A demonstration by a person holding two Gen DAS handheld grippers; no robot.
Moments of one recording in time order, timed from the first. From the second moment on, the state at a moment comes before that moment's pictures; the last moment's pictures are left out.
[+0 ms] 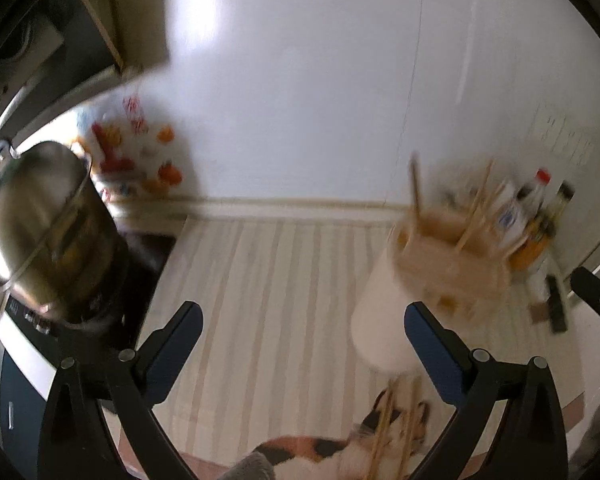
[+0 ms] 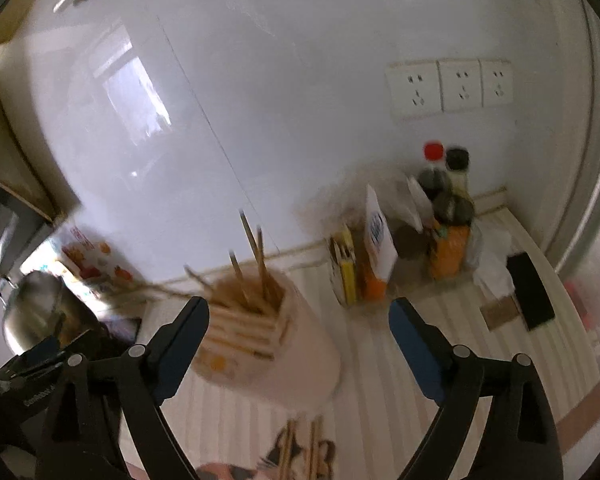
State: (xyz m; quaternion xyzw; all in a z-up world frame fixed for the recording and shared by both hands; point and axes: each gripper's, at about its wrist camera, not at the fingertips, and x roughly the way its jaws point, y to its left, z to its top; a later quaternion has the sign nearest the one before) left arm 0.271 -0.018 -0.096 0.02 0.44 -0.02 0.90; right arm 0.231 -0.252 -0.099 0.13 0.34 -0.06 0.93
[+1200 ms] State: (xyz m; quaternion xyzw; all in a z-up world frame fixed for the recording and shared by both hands) left arm 0.229 -0.073 -0.320 0.05 0.66 -0.11 0.74; right arm 0.187 -0.261 -0.379 0.13 0.66 -0.09 0.74
